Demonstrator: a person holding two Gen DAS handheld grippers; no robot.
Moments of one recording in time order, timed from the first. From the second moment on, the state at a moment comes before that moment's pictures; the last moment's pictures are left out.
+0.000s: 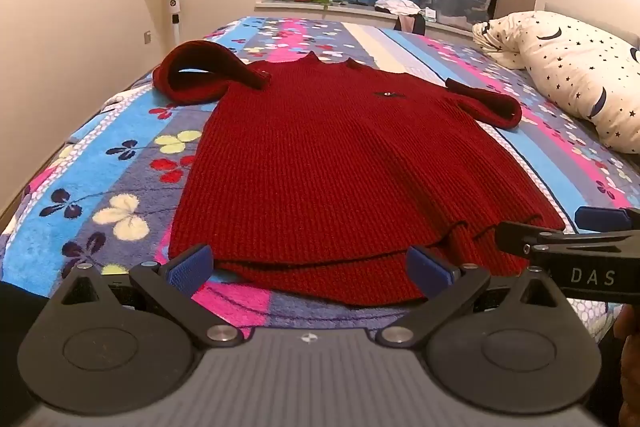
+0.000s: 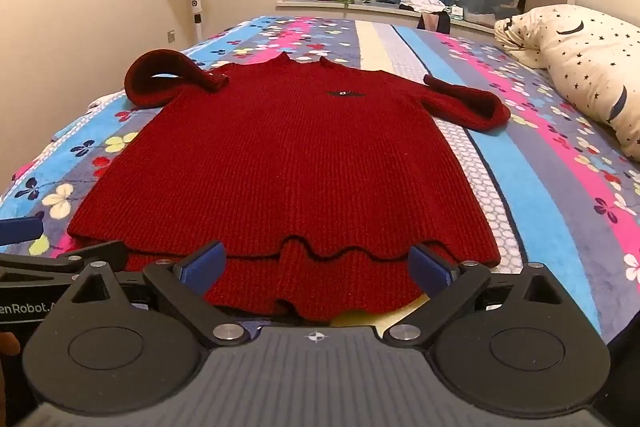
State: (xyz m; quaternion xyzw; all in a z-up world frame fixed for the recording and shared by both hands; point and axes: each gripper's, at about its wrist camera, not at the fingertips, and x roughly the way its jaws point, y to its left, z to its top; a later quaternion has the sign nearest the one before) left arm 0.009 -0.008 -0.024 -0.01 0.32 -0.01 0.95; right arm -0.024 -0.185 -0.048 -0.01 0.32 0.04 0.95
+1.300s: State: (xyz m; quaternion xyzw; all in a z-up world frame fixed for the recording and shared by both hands) left arm 0.012 -0.007 -0.022 -0.01 0.32 -0.02 0.95; right arm -0.024 -0.186 -0.049 -0.01 0.32 0.04 0.95
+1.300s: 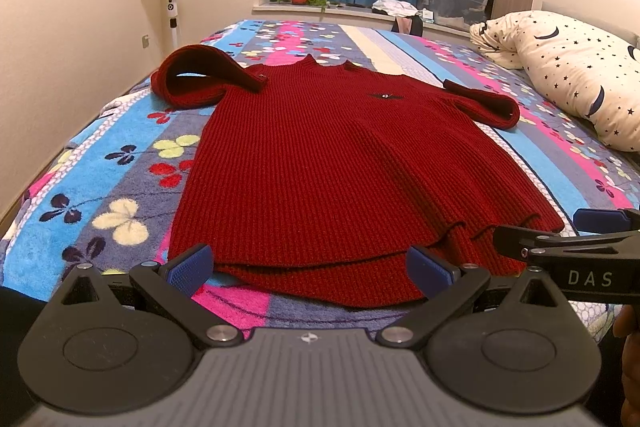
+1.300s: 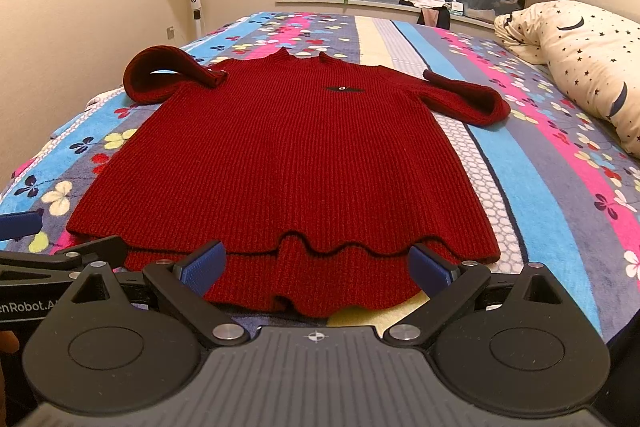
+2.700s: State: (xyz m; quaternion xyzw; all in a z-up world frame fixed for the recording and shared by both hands) left arm 0.057 0.039 -0.021 -0.02 0.30 0.00 0.95; right arm 0.014 -0.248 -0.043 0.07 0.31 -0.02 0.95
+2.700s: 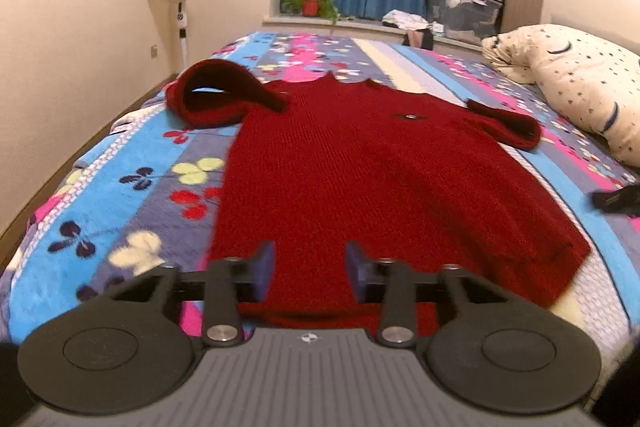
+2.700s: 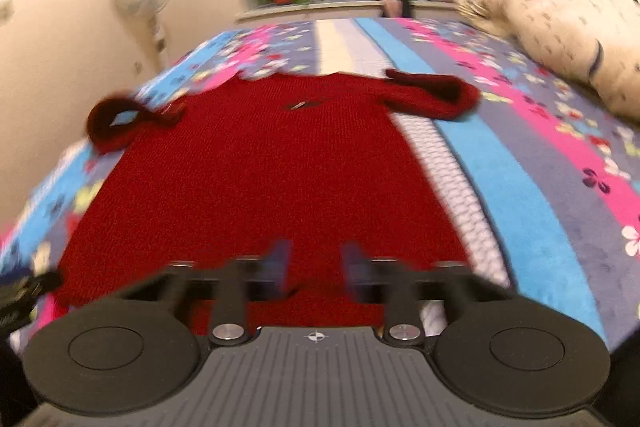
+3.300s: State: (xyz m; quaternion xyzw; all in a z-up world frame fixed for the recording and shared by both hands) left arm 0.135 0.114 -0.075 -0.10 0.41 0.02 0.91; right arm 0.104 -0.340 -0.129 0.09 0.42 -0.03 0.90
